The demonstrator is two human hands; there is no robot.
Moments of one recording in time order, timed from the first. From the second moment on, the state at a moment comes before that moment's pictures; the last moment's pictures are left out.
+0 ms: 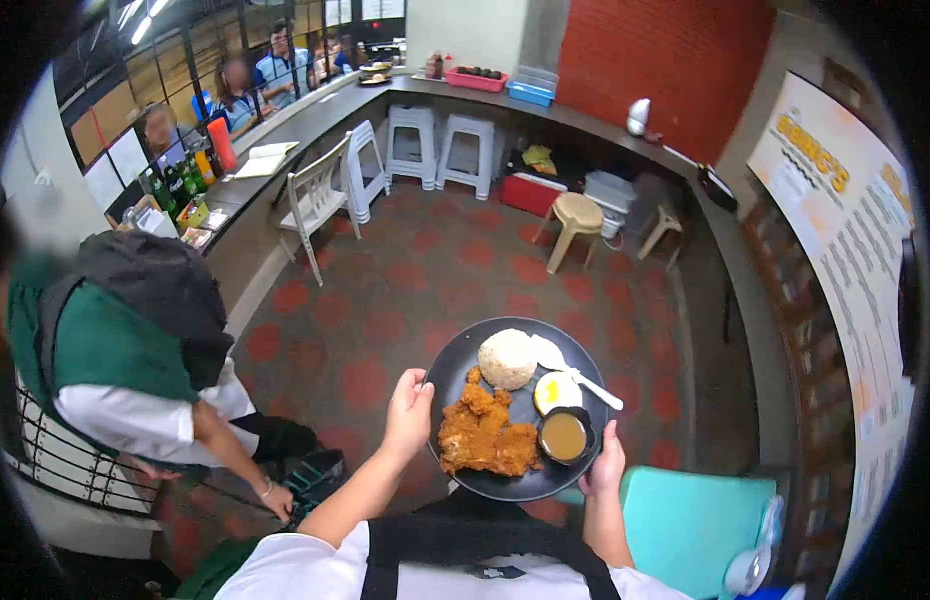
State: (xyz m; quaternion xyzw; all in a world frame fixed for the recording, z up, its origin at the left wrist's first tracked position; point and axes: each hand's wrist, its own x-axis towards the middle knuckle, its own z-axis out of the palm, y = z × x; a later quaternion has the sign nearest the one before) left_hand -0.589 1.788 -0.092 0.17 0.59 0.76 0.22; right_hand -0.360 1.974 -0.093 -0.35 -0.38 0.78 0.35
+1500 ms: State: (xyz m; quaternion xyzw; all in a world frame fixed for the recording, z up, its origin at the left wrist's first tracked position) left_hand -2.019 2.417 -0.137 0.00 0.58 0.80 0.15; right_hand -1.970 2.780 -0.188 -0.23 -0.57 0.76 0.20
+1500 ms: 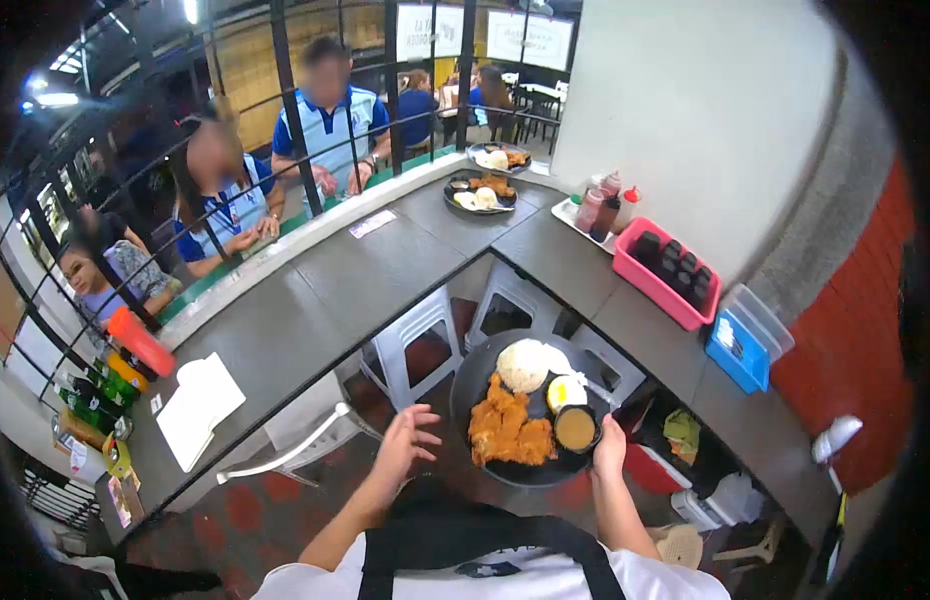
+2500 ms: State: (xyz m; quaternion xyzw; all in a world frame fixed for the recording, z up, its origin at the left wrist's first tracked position) left_hand -2.870 2.656 -0.281 -0.21 0.42 0.87 0.17; right_hand -2.606 2.932 -0.274 -0.41 -0.55 0.70 0.21
